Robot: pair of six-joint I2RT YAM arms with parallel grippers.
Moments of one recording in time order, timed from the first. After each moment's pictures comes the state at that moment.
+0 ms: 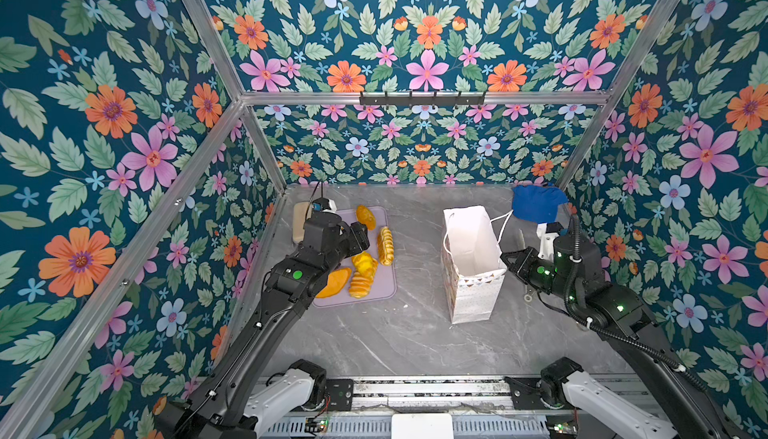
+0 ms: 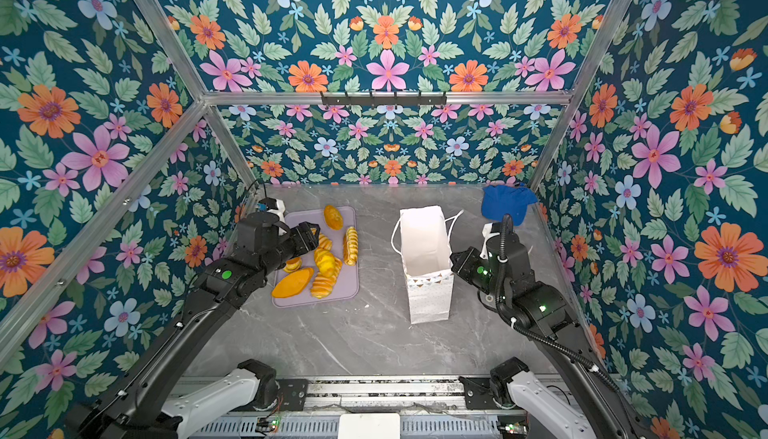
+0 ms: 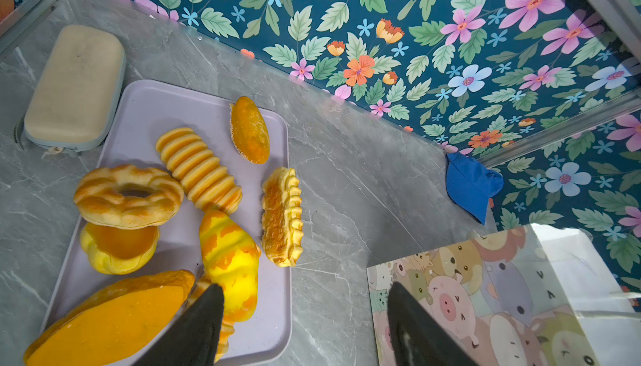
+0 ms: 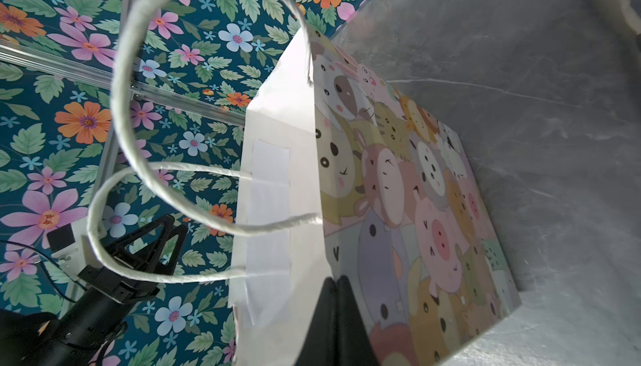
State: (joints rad) left arm -0.44 1.03 1.07 -0.58 -0.11 -0.62; right arm 0.44 0.80 1.01 -0.75 -0.10 0.96
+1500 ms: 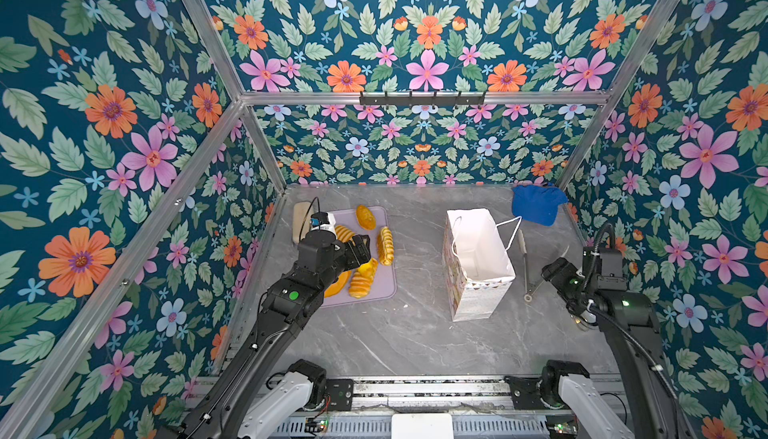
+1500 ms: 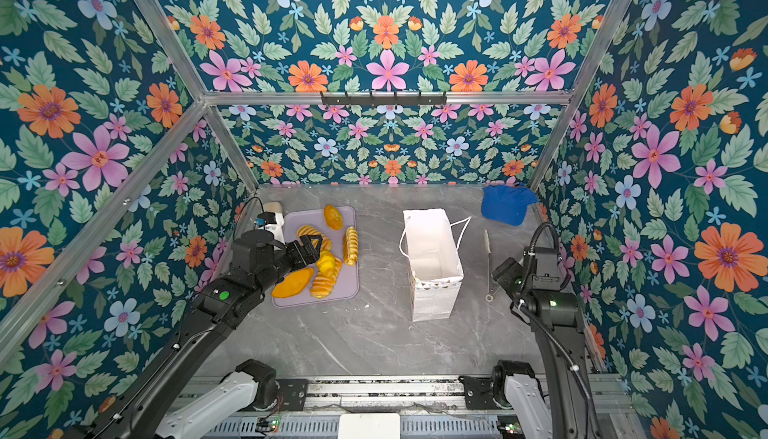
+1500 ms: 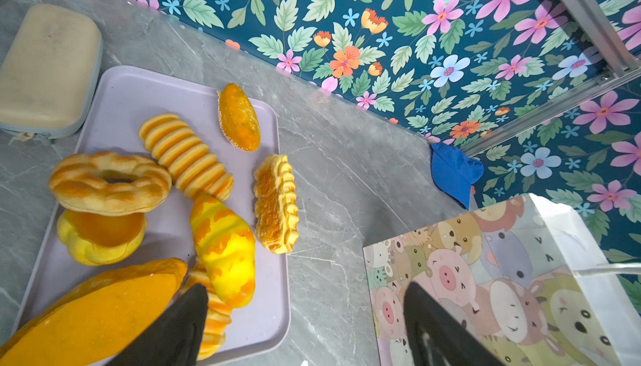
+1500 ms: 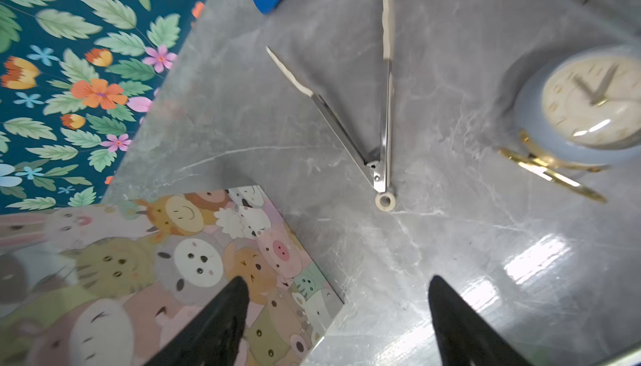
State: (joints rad) left arm -0.44 0.89 0.89 -0.48 -0.05 -0.61; right arm -0.14 0.83 0.88 -0.97 -0.11 0.76
